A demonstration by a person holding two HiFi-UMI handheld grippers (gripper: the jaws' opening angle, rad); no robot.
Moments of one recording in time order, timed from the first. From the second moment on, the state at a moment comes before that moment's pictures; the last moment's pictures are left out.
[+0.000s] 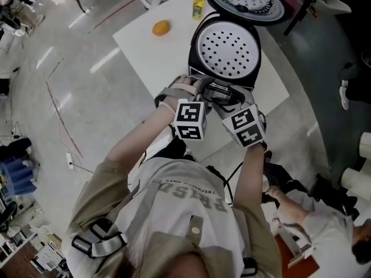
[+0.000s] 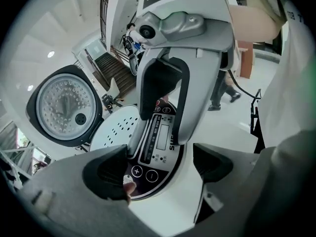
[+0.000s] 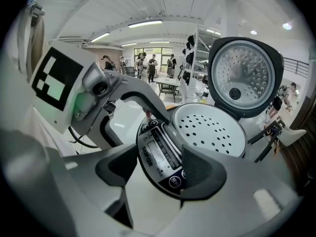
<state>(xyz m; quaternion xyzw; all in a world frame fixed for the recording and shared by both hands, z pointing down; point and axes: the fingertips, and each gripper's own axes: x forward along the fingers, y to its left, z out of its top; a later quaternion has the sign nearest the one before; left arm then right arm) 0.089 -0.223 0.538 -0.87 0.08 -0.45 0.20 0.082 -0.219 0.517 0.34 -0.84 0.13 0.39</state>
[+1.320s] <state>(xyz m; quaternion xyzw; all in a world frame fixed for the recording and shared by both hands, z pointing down) 0.078 -0.176 0.471 -0.92 0.22 -0.32 0.09 0.136 -0.149 0.441 0.48 -0.86 0.12 0.09</state>
